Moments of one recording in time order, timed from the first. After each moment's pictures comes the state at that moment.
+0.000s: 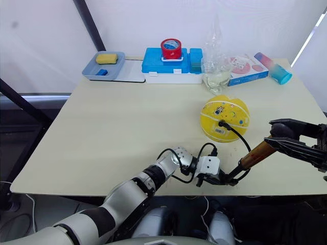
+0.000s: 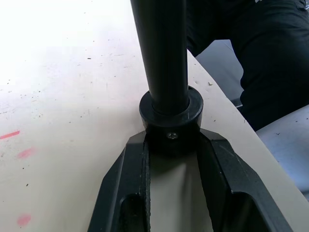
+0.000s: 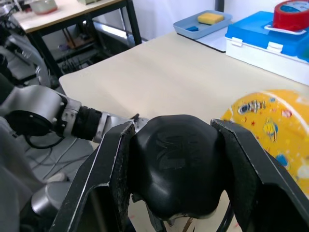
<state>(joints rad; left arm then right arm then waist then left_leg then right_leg) -0.80 -0.14 -0.50 1.21 0.27 -0.49 -1.07 0.23 -1.11 -0.93 -0.50 1.26 0.86 1.02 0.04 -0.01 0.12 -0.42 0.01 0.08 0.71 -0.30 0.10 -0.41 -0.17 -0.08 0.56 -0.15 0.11</state>
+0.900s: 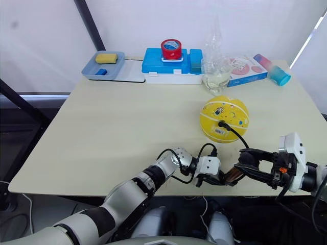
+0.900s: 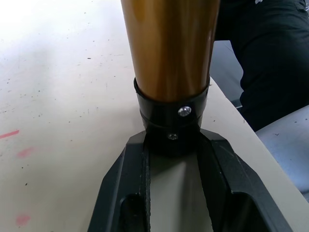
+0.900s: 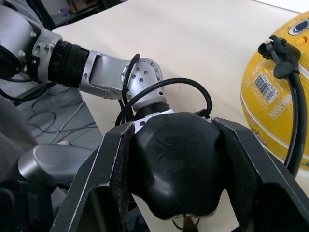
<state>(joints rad) -0.80 -0.14 -0.50 1.21 0.27 -0.48 -1.07 0.31 -0.90 -0.48 -0.51 0.85 0.56 1.06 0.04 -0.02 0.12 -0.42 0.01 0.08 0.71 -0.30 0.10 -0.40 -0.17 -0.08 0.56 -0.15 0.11</state>
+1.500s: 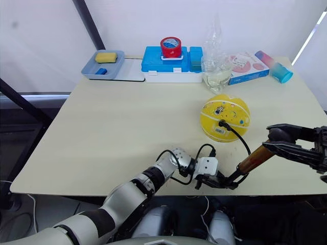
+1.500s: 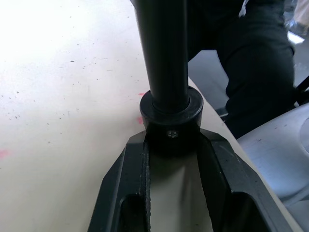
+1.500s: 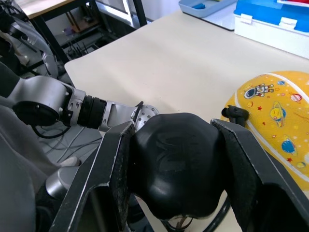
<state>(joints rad) -0.78 -0.14 -0.49 1.20 0.25 -0.49 -1.11 0.19 -1.16 -0.93 -0.47 1.24 0.97 1.06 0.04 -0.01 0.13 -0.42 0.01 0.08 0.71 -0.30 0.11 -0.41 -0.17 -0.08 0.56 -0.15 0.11</state>
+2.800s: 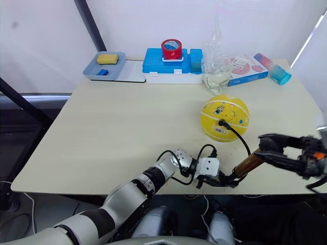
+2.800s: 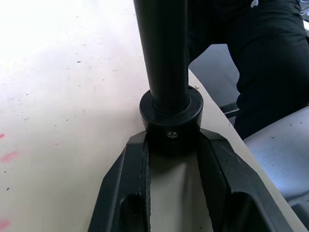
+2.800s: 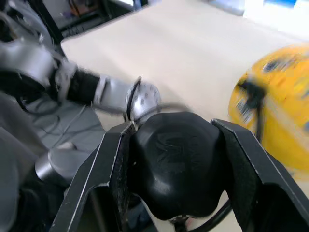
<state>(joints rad) -0.78 -0.14 -0.50 1.21 0.26 -0.50 -1.07 0.22 -1.11 -0.84 -0.52 1.11 0.86 1.11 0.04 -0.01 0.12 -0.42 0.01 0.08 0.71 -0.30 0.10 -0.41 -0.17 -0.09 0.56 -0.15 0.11</state>
